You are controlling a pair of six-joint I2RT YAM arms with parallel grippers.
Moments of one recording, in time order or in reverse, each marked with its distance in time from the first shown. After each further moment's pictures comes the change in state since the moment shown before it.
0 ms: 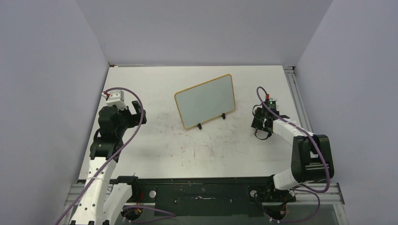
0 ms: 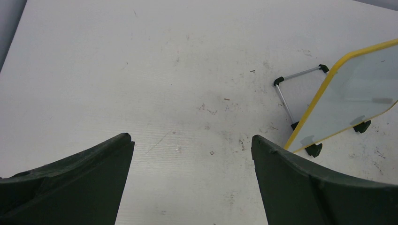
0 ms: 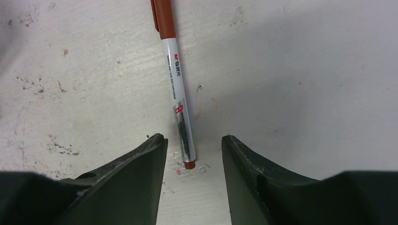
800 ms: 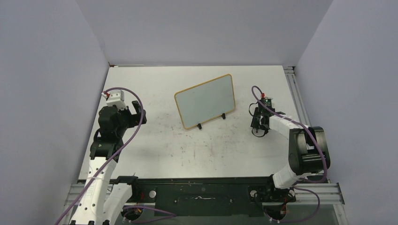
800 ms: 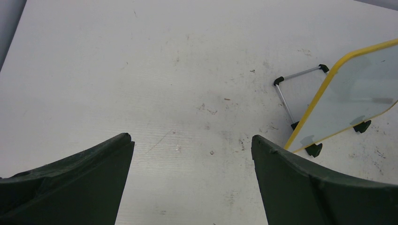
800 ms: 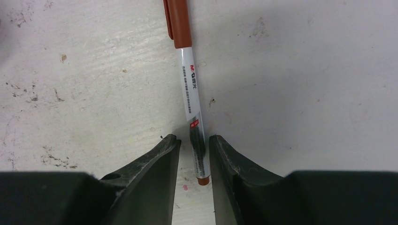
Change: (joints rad) left arm 0.000 0.001 0.000 0.000 0.000 0.000; right arm 0.029 0.093 0.053 -0.001 0.022 -0.022
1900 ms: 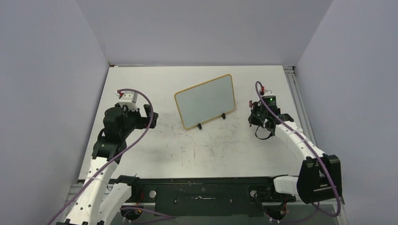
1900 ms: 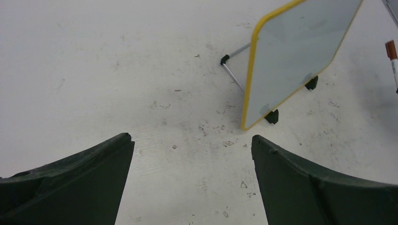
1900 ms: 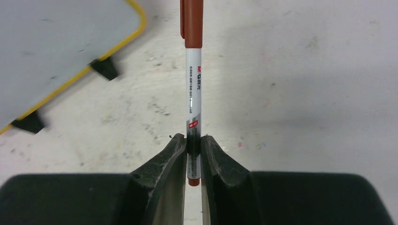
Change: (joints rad) left arm -0.094 0.006 -0.001 0.016 0.117 0.037; right arm 0.048 -0.236 0.009 -0.084 -0.119 0.001
